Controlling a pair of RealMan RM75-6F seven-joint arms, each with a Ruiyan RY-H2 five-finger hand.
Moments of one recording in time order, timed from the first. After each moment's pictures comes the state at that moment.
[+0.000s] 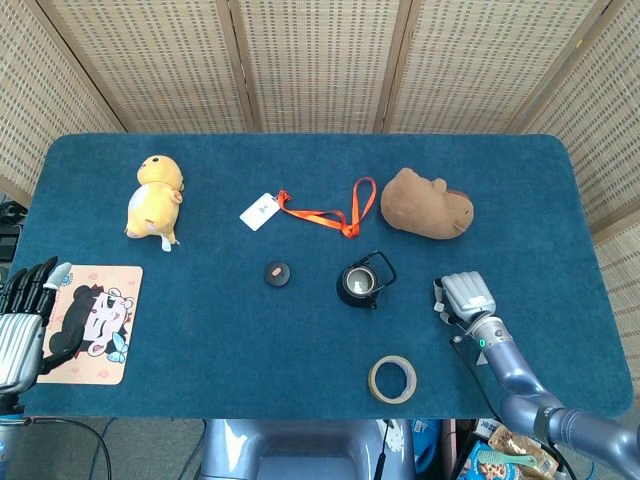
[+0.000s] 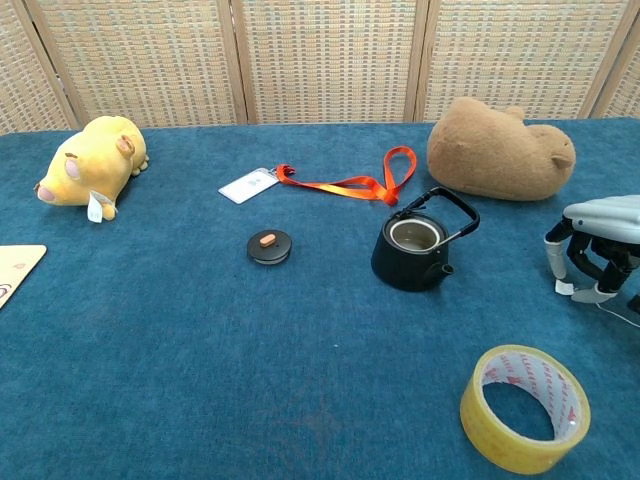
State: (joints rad) left arm -0.10 -1.04 -0.05 -1.93 1.51 1.55 0.20; right arm 0.65 -1.47 0.10 -1.29 -0.99 0.80 -0.37
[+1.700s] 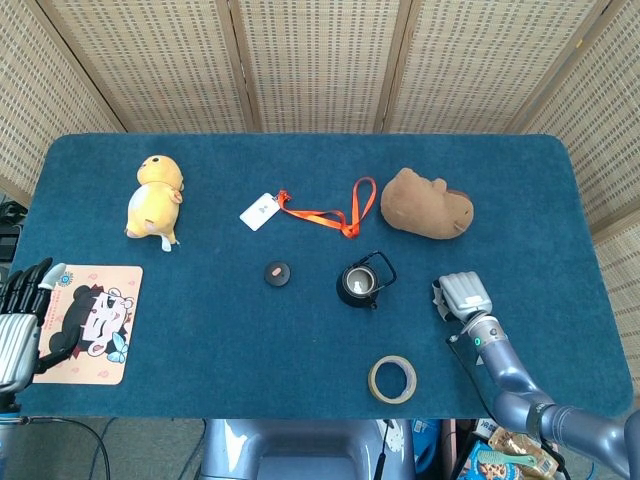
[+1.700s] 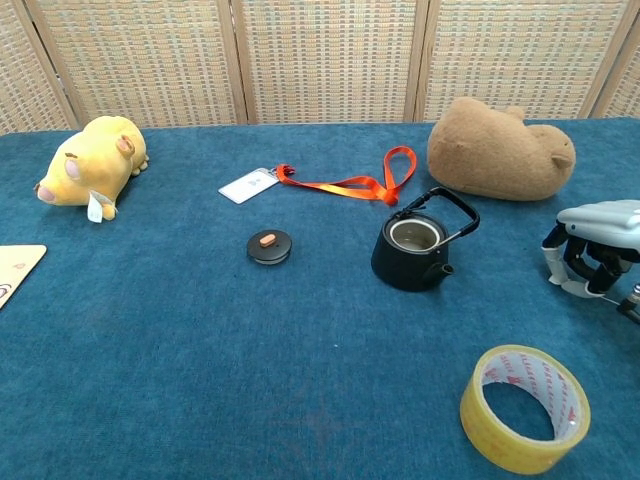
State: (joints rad) left arm -0.09 -1.05 -0.06 -1.90 1.49 1.53 0.16; right arm 0.67 -1.50 0.09 -1.26 -0.94 0.80 -0.40
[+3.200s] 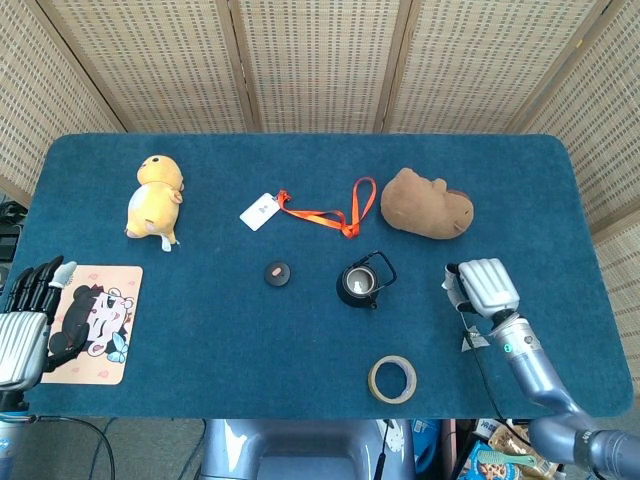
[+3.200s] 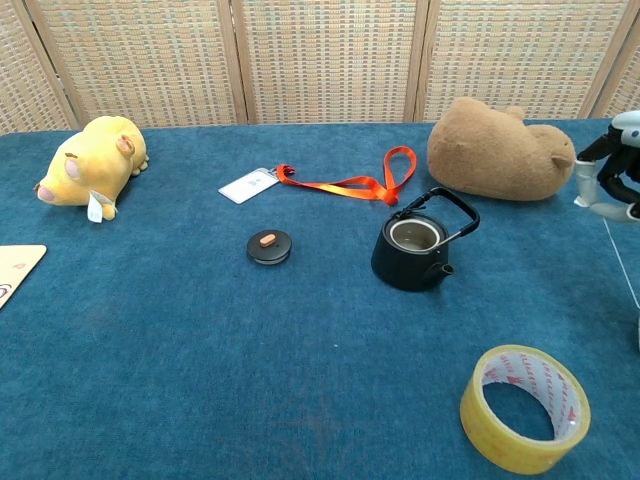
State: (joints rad) left arm -0.10 -1.06 -0.07 -1.93 1.51 1.52 0.19; right arm 0.57 -1.25 0.13 -1.58 -1.15 1.01 -0.24
